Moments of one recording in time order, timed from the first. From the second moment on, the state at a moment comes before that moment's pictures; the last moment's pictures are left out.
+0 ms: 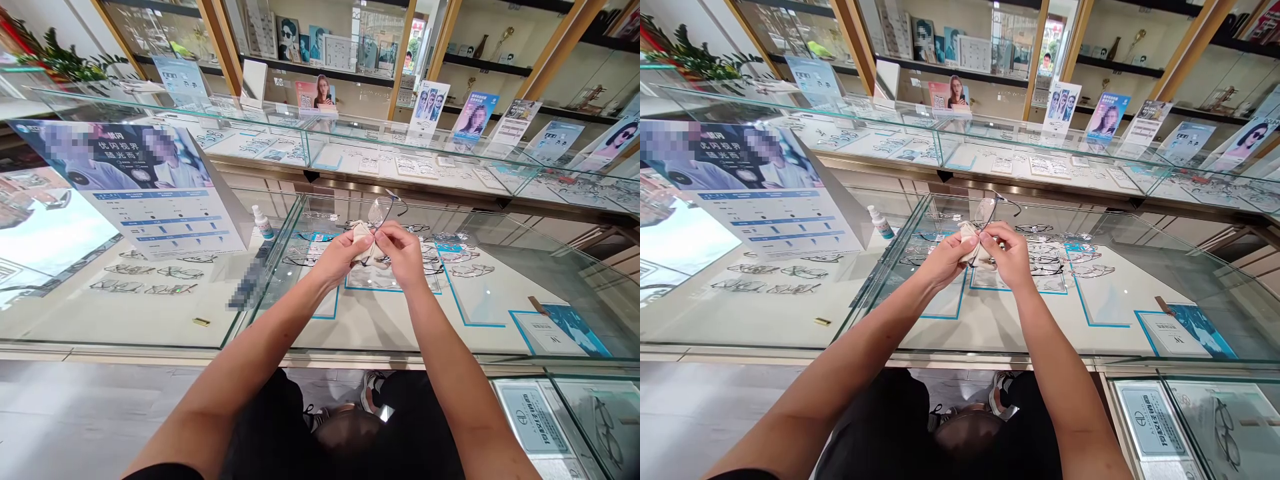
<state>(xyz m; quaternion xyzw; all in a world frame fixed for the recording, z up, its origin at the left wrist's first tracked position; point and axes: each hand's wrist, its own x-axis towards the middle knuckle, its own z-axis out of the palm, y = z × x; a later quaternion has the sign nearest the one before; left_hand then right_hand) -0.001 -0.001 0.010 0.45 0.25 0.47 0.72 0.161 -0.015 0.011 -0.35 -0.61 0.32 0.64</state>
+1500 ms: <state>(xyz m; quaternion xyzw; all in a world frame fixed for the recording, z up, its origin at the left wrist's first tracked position) 0.000 0.000 0.006 0.50 0.26 0.47 0.69 0.151 -0.021 0.016 -0.37 -0.56 0.38 0.64</state>
